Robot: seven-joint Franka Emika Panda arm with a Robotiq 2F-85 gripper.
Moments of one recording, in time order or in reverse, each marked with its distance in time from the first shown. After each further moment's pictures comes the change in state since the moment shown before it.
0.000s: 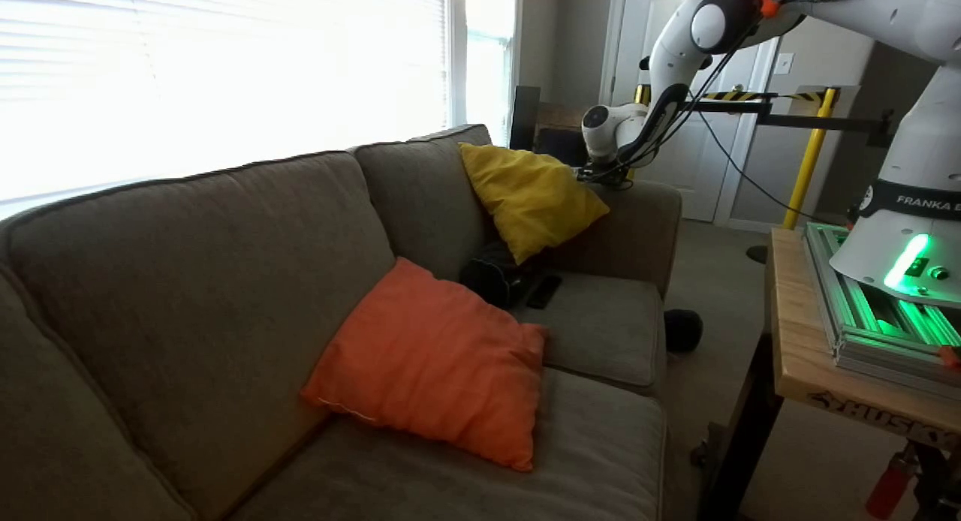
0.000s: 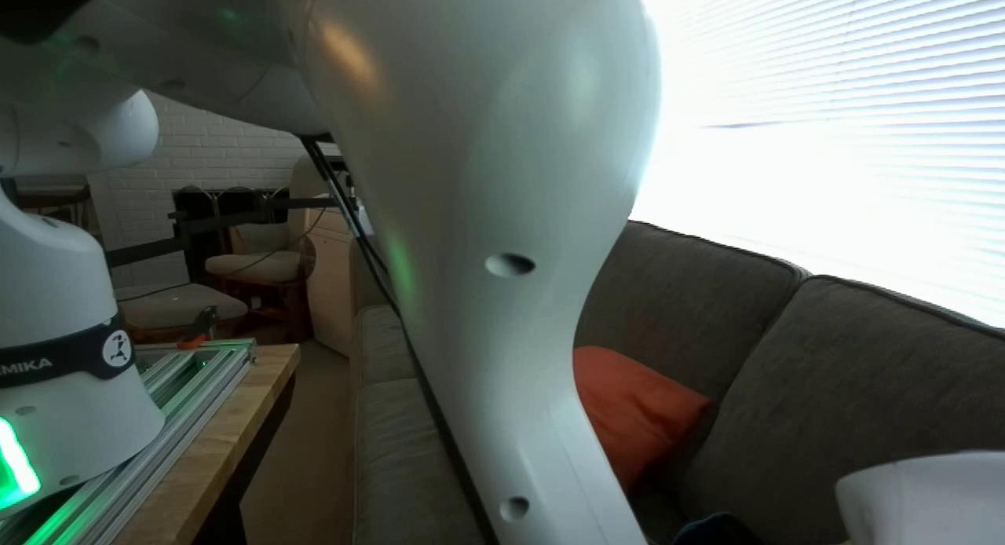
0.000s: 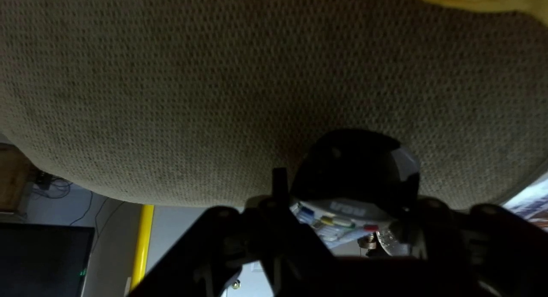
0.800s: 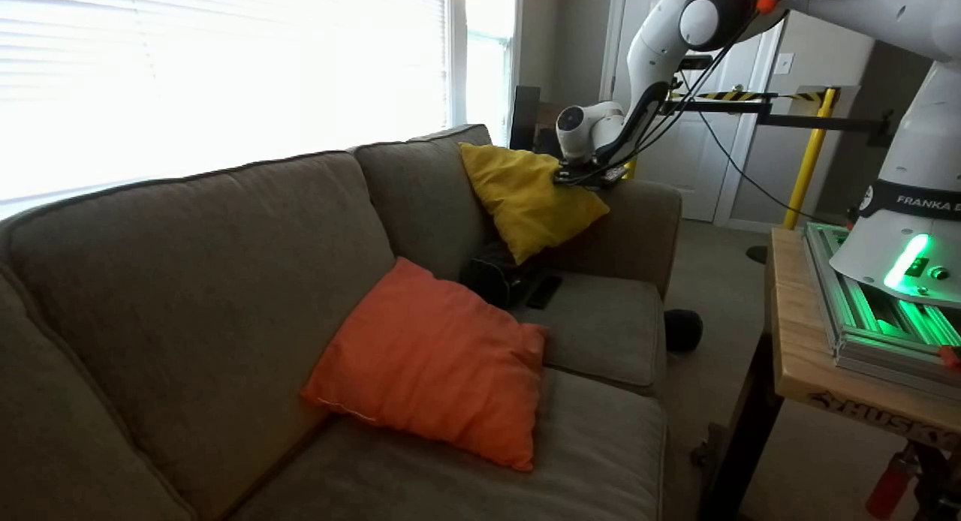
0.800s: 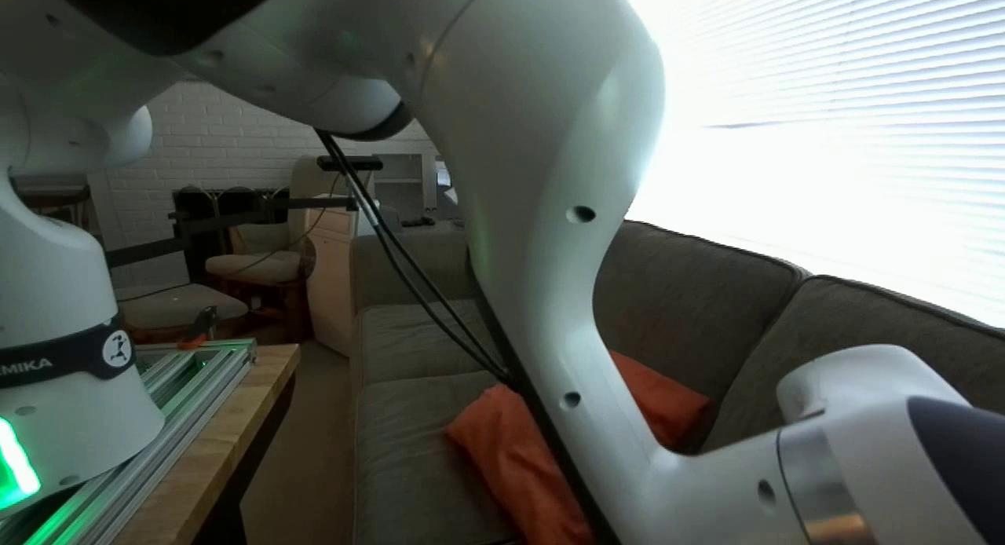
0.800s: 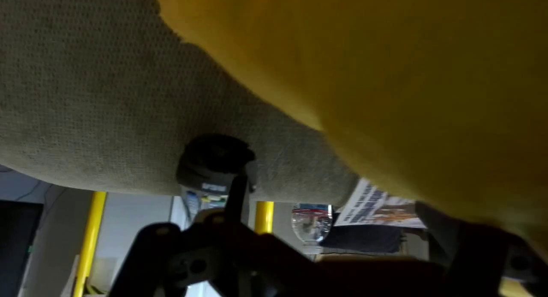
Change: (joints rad) arm 0.144 -0.009 -0.013 -0.004 -0.037 -0.039 0.023
